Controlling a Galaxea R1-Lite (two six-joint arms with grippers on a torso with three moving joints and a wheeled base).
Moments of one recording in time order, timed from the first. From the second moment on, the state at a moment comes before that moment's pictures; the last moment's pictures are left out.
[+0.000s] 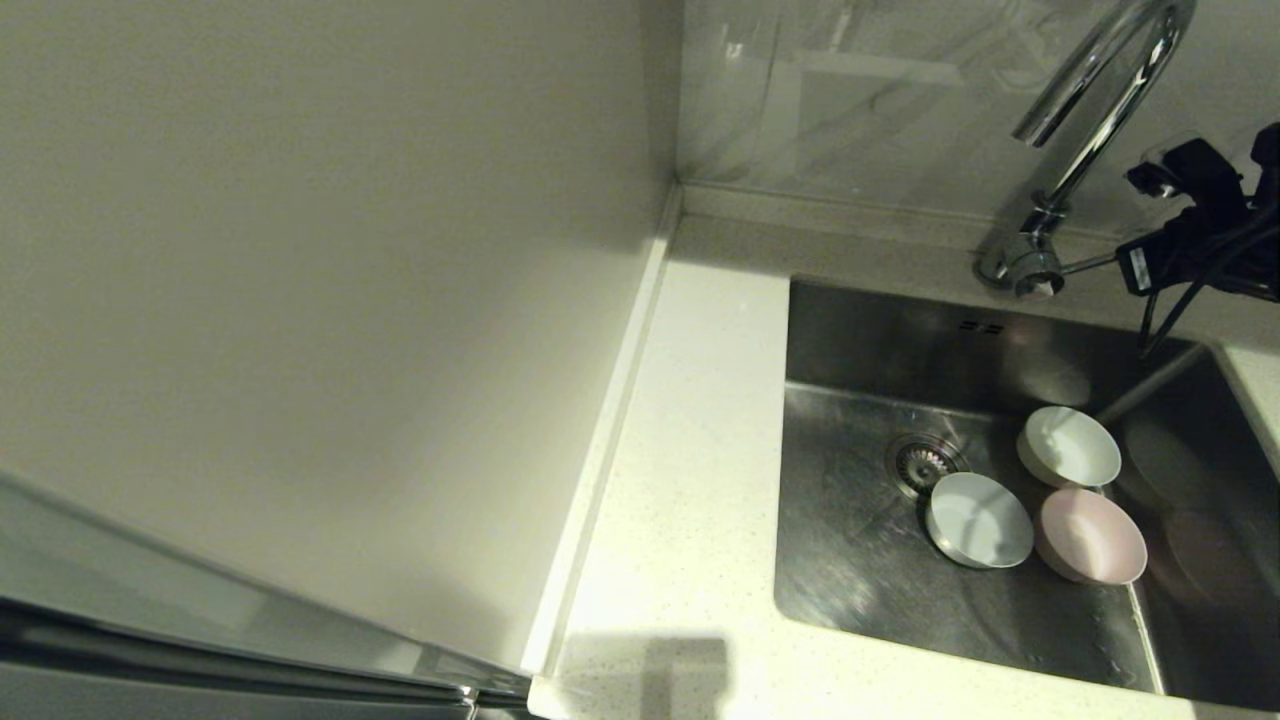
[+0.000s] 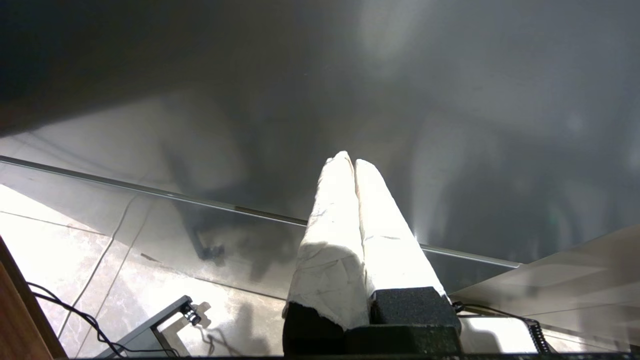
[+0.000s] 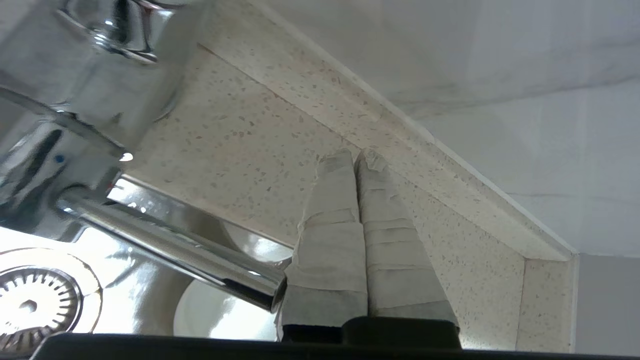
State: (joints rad) left arm 0.00 0.00 0.00 0.00 0.01 -0.02; right arm -0.29 2.01 -1.72 -0.14 0.01 -0.55
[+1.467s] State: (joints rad) left arm 0.00 0.00 0.00 0.00 0.01 -0.02; right arm -0.32 1.85 -1.55 -0.21 0.01 -0.63
